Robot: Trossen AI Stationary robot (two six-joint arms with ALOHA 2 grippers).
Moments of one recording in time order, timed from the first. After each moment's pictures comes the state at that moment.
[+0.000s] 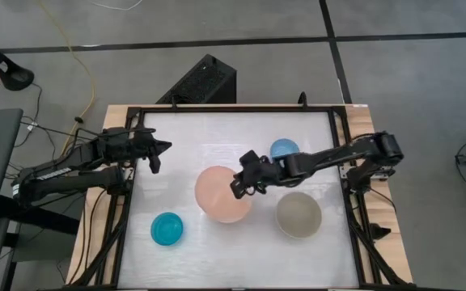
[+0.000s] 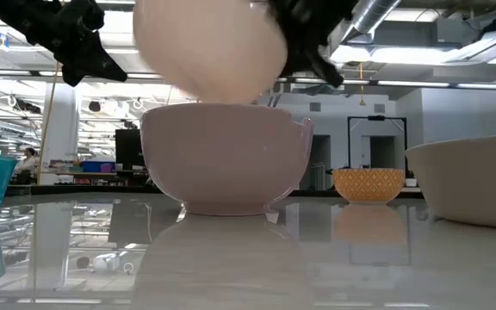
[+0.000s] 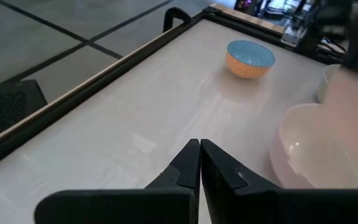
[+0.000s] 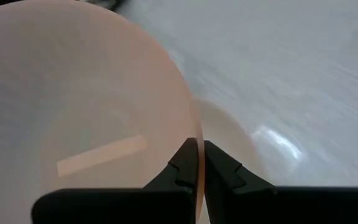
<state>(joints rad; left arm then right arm) 0.36 0.46 0.55 -0.43 -0.11 -0.21 0.16 1.65 1.28 -0.40 0.35 0.90</state>
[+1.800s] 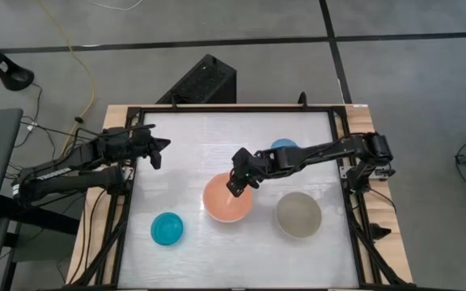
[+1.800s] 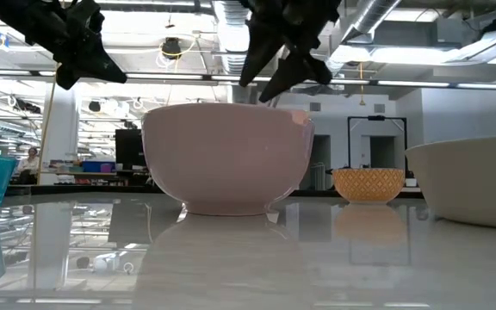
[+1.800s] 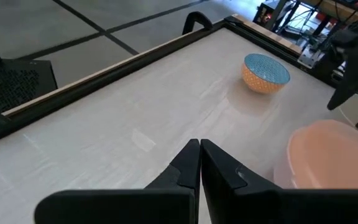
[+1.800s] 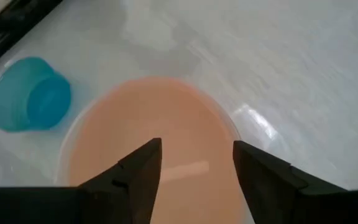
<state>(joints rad) 0.36 0.46 0.55 -0.43 -0.17 -0.34 0.08 1.72 1.45 -0.61 0.21 0.75</state>
